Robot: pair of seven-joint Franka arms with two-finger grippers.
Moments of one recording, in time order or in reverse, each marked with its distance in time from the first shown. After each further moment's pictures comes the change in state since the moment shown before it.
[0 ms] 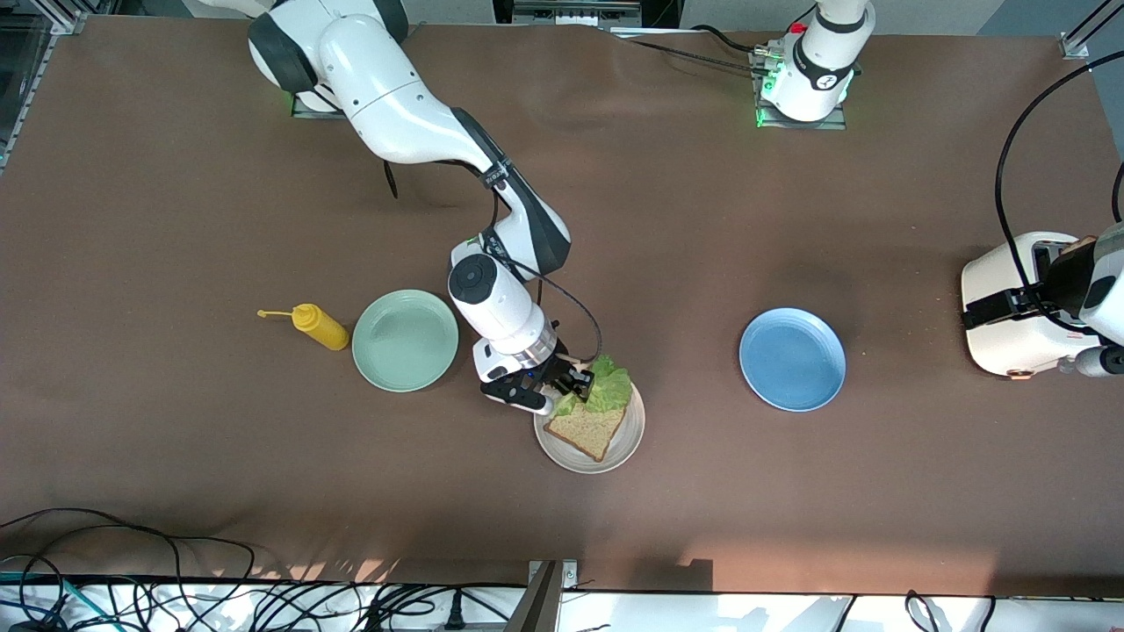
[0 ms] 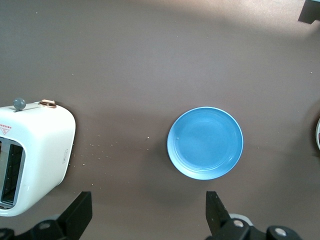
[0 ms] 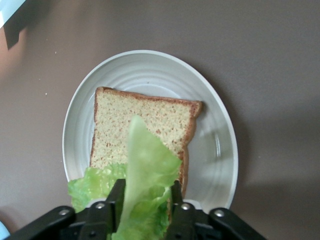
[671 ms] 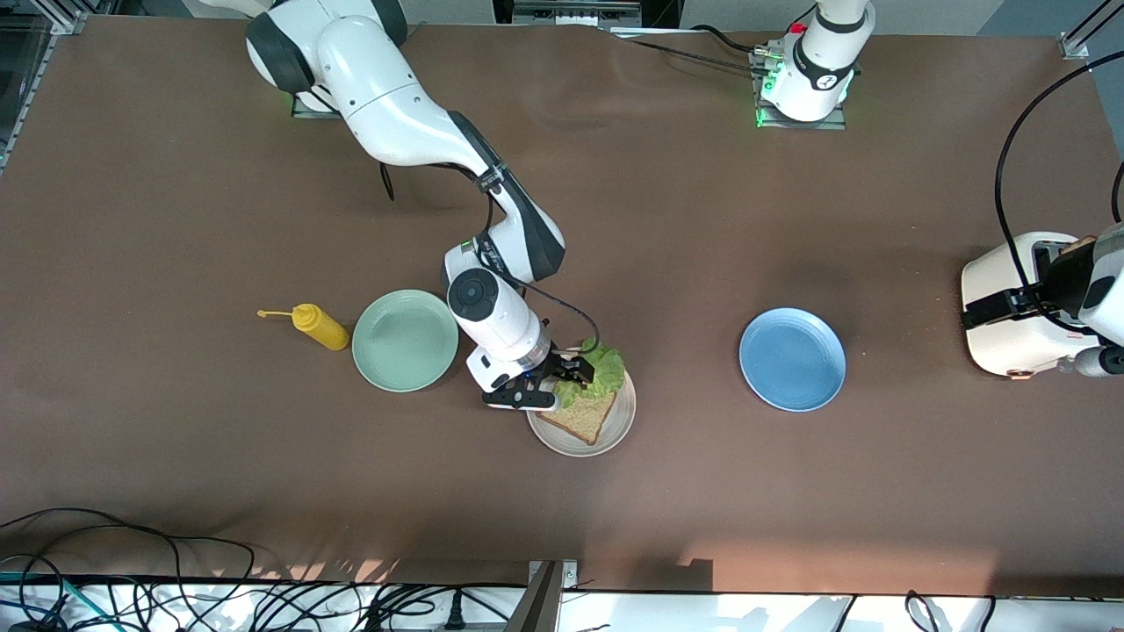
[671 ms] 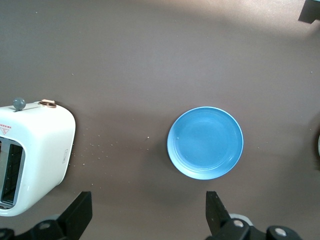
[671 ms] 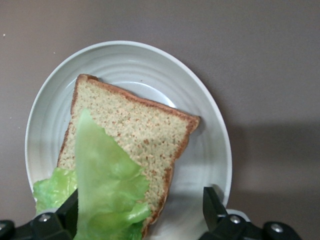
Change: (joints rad) left arm 0.000 0.000 0.000 -0.001 0.000 0.000 0.000; right arm -0.002 0.002 -0.036 0.016 0.000 -0.169 -0.240
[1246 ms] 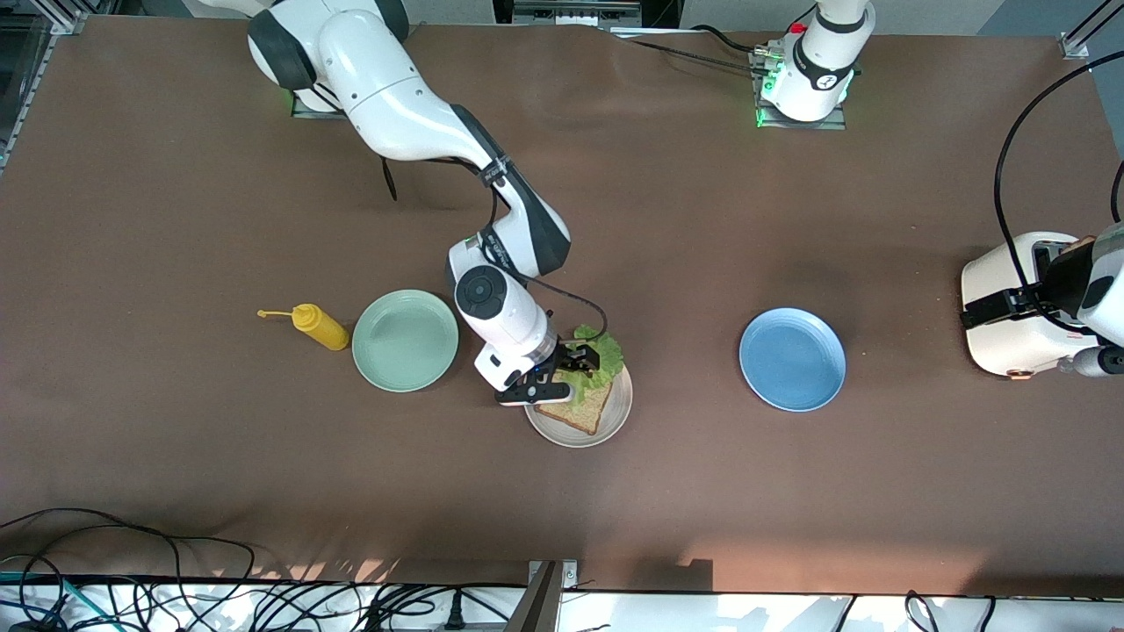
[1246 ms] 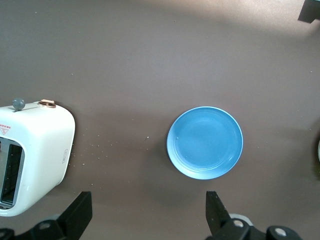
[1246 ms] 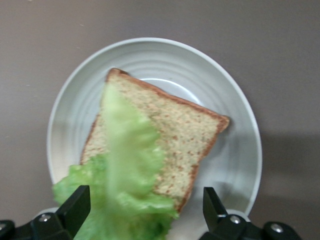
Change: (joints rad) left arm -0.001 0.000 -0.001 -0.001 0.000 0.000 0.000; right arm 0.024 -0.024 -0.009 0.025 0.000 -0.077 -0.078
